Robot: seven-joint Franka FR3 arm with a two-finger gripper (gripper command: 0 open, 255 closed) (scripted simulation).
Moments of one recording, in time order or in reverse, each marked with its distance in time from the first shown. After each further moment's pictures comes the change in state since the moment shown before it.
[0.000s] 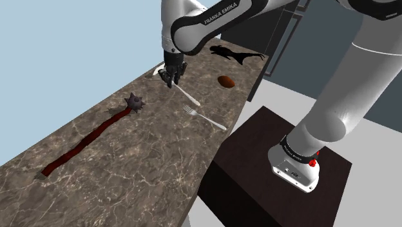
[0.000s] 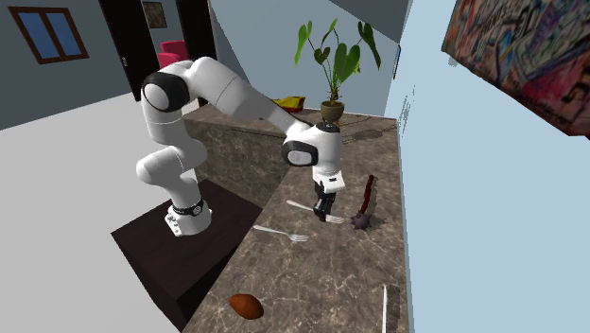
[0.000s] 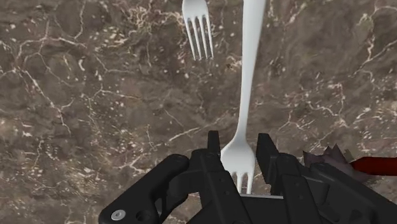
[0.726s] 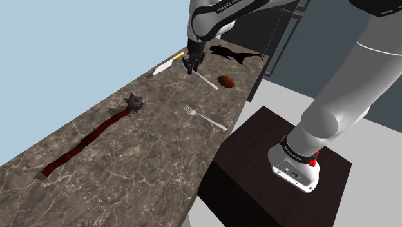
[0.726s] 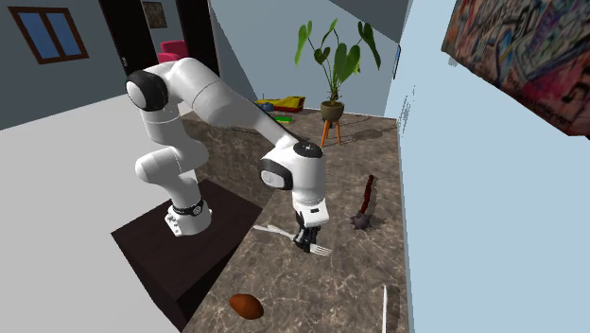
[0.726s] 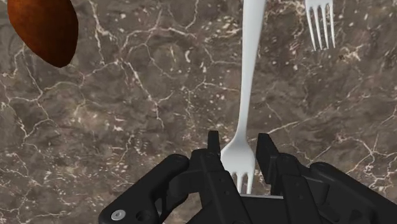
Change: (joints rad) arm -0.164 -0.037 -0.094 -0.041 0.053 0.012 -0.287
